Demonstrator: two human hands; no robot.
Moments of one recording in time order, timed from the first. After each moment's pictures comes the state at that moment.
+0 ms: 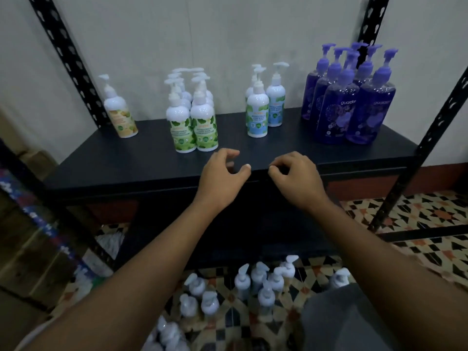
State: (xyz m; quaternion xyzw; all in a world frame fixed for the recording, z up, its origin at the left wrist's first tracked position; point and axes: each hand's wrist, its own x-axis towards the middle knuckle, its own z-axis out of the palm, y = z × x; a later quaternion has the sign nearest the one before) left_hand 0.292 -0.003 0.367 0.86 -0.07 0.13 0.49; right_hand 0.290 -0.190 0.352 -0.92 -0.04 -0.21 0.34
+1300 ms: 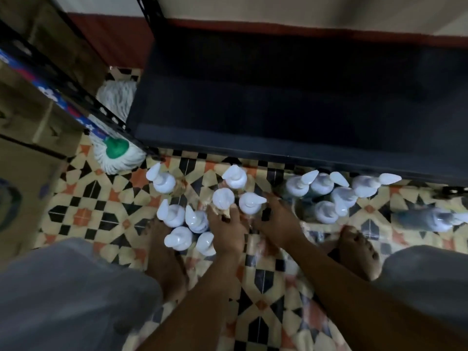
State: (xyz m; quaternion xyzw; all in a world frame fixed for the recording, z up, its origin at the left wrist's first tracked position) left_hand 0.181 0.085 -0.041 0.71 0.48 -0.03 0.52; right_hand 0.220 -0.041 -0.047 -0.88 -0.01 0.27 0.40
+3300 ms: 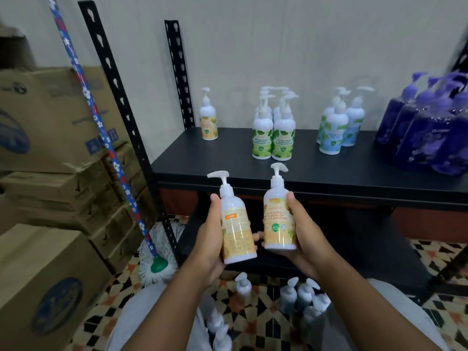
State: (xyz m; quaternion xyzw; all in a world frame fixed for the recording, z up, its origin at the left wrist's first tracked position) left_hand 0.158 0.133 0.350 0.55 0.15 -0.03 0.82; right_hand 0.198 -0.045 0.342 -0.54 0.02 0.20 0.82
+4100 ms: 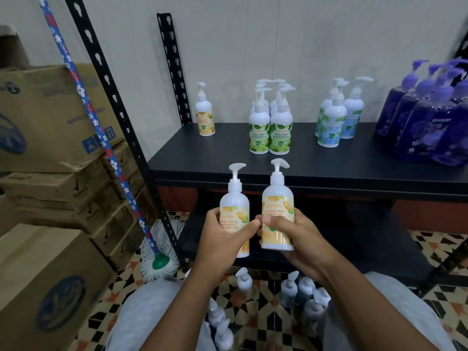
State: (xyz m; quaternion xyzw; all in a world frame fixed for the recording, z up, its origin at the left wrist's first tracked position) left_hand 0.151 0.117 0.336 0.76 0.13 0.09 0.63; right_hand 0.190 -0.049 0.331 -0.55 -0.04 0.20 0.81
